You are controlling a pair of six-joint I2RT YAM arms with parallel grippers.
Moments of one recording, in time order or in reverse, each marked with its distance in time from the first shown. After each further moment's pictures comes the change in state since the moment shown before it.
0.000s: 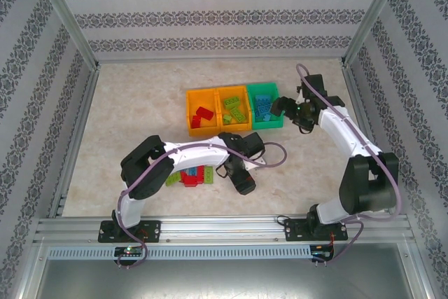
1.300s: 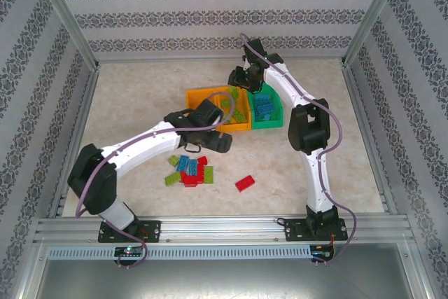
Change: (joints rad) left arm 0.261 -0.367 -0.167 0.113 -0.171 -0.398; right arm 0.246 0.856 1.052 -0.193 -0.040 0.053
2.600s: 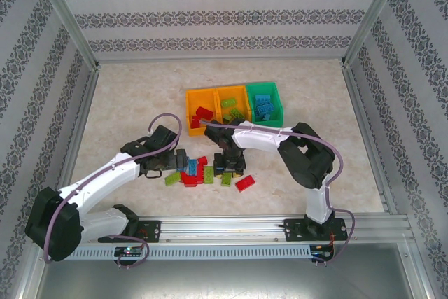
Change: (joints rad) left arm 0.225 -0.470 -0.550 -0.025 -0.150 -0.270; right arm 0.513 -0.369 -0.856 -0.076 0.007 0.221
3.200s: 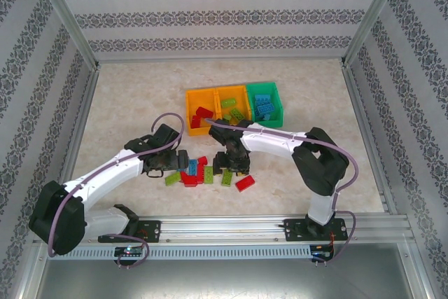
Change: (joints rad) left arm 0.000 0.053 0.018 -0.014 0.032 -0.001; right arm -0.001 -0.116 -0.078 0.050 0.016 0.023
